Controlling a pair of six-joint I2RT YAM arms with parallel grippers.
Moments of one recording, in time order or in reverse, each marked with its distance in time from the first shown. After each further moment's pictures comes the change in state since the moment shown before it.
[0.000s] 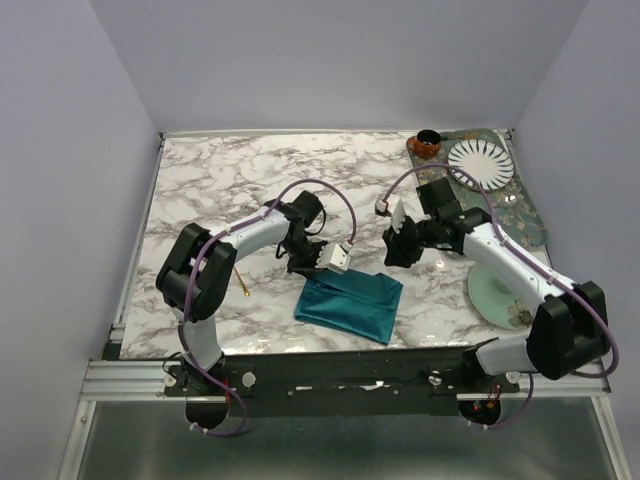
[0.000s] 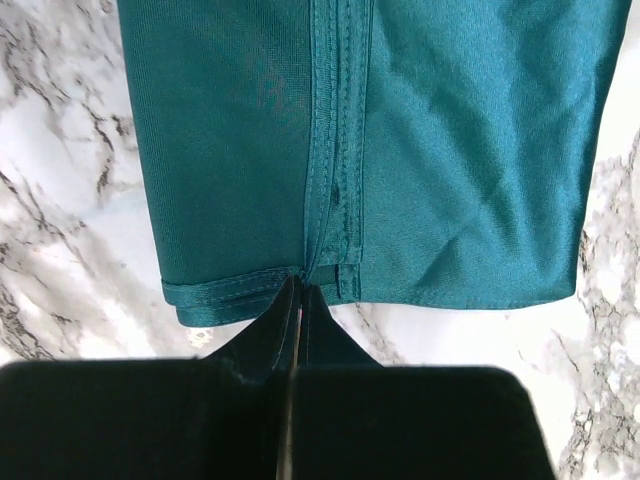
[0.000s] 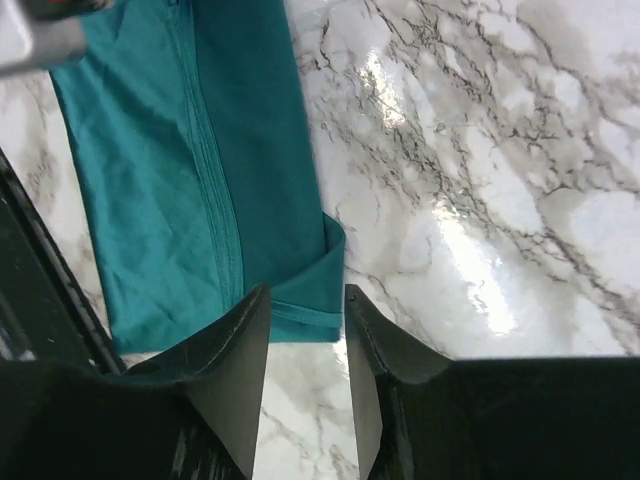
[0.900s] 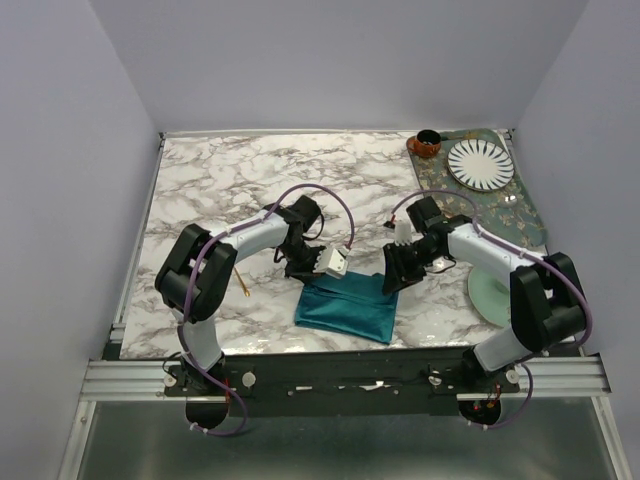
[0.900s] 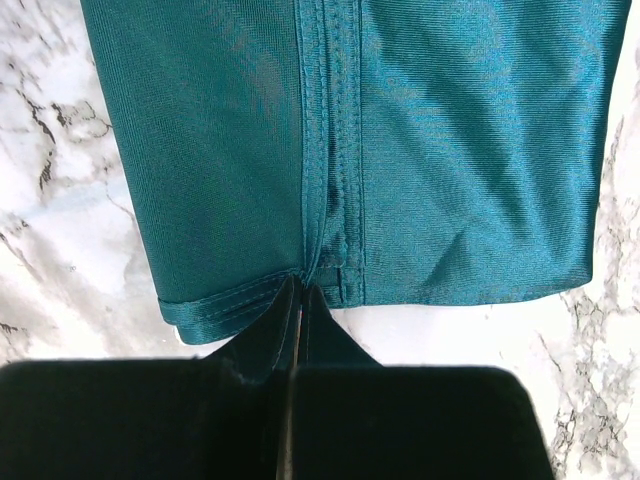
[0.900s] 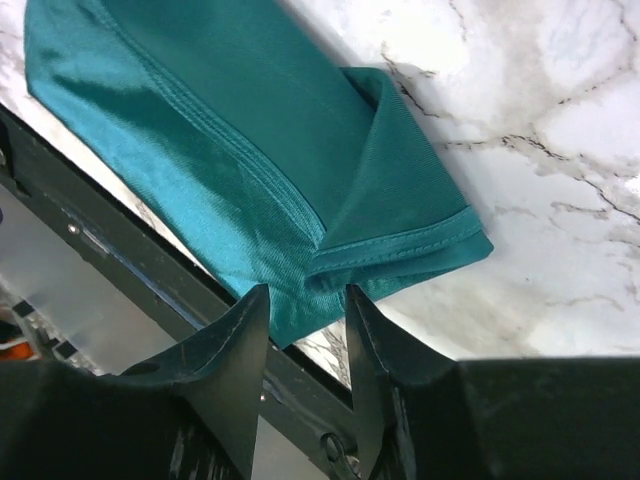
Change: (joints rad) left arm 0.000 -0.008 -0.048 0.006 0.000 0.003; right arm -0.023 0.176 -0.085 -0.056 -0.011 0.634
